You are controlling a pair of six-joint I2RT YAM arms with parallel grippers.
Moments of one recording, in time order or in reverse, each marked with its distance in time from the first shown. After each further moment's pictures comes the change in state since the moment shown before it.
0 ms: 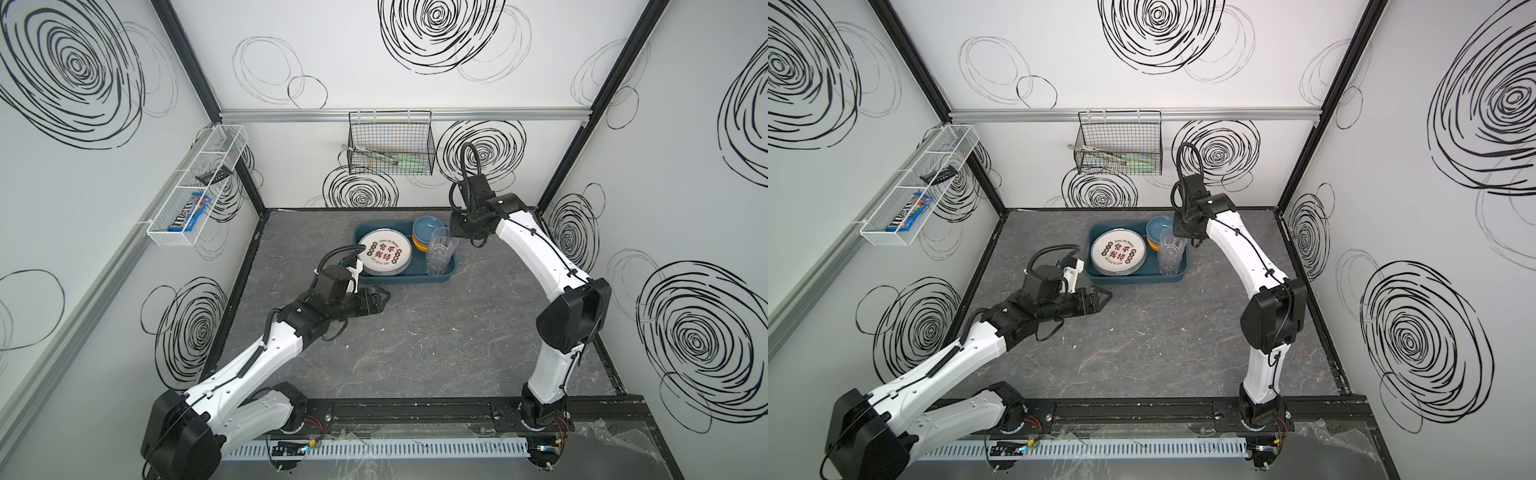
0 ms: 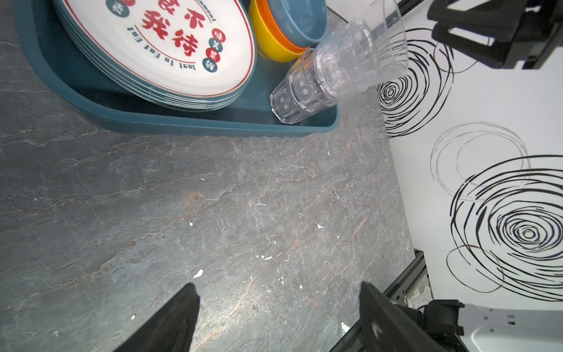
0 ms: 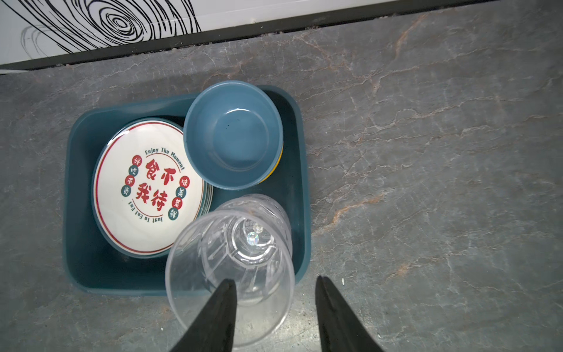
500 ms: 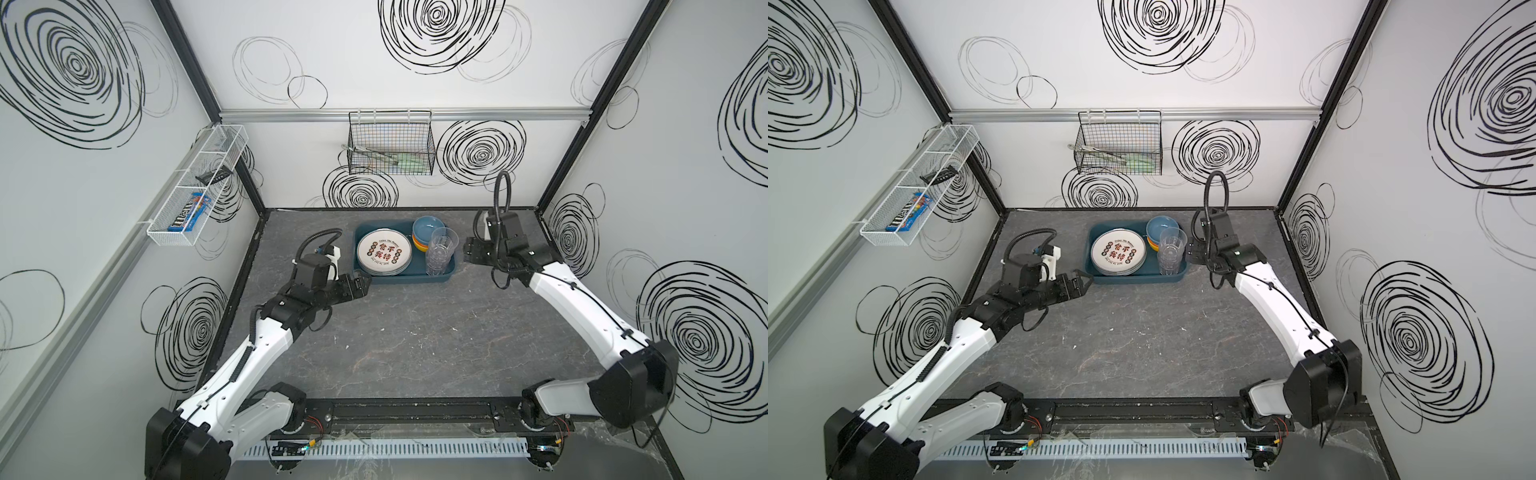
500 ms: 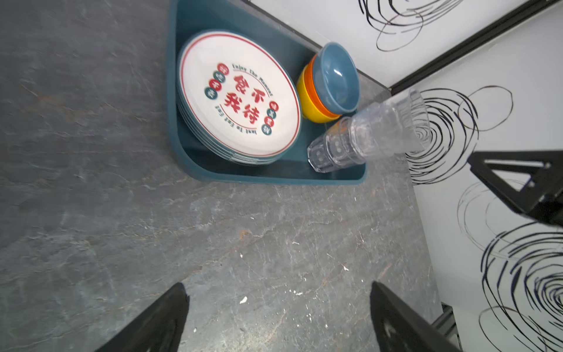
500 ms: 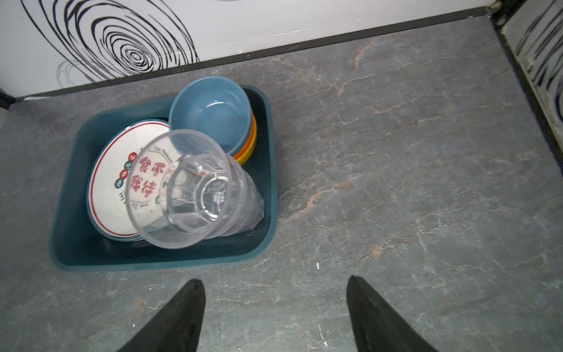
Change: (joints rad) left arm 0.198 -0.028 0.087 -0.091 -0.053 0.092; right arm -0.042 -0.503 -0.690 0.415 0.047 -0.014
